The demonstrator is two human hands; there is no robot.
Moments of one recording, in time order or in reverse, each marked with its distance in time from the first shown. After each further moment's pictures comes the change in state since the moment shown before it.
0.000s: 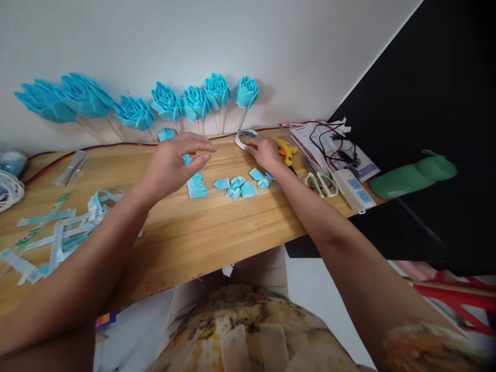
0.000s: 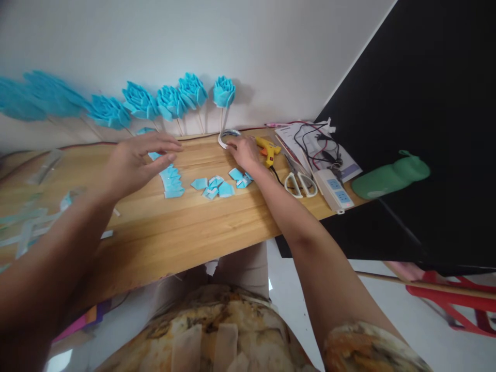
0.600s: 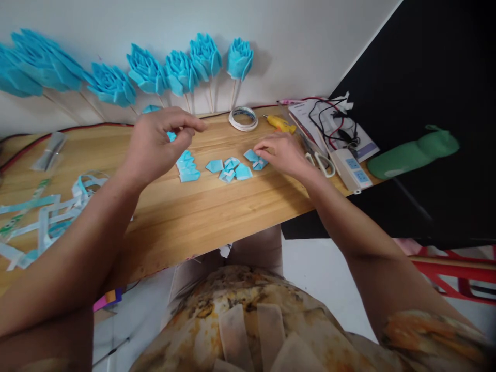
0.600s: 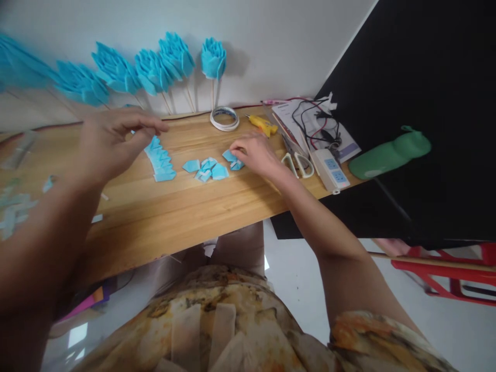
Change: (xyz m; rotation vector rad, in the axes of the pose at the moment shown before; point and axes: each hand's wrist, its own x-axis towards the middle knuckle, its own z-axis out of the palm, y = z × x) left_hand -0.002 0.012 0.002 0.000 0.023 -0.048; right_hand -0.075 -0.018 -0.065 0.081 -0.169 -0.156
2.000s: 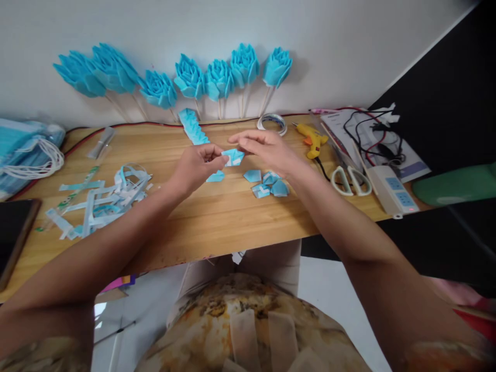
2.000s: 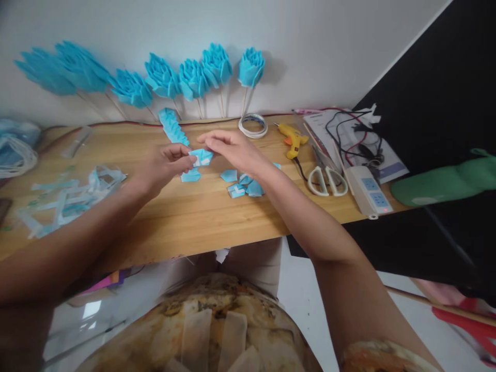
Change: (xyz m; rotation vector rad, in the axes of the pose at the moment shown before) left_hand -0.032 -0.007 0.023 -0.388 -0.078 -0.529; right_hand 0.058 -0.082 0.030 0.845 -0.106 0.038
